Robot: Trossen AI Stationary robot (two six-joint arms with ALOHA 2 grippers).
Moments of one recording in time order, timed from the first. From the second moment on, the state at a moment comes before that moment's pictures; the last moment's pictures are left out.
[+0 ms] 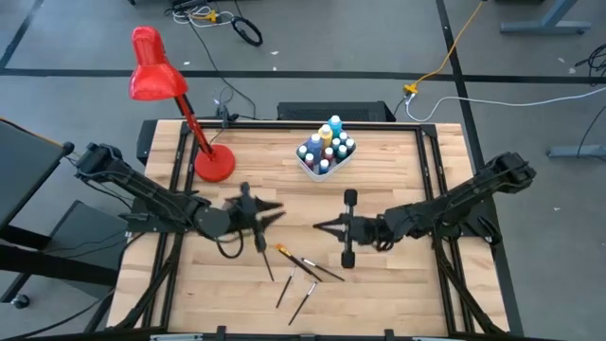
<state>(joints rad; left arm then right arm) -0.45 1.24 0.75 0.28 -0.78 -0.20 0.40 1.42 0.82 0.65 0.46 -0.27</state>
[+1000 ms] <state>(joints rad) -0.27 1.59 0.87 0.79 -0.29 0.01 0.34 1.43 0.69 0.92 0.36 -0.22</state>
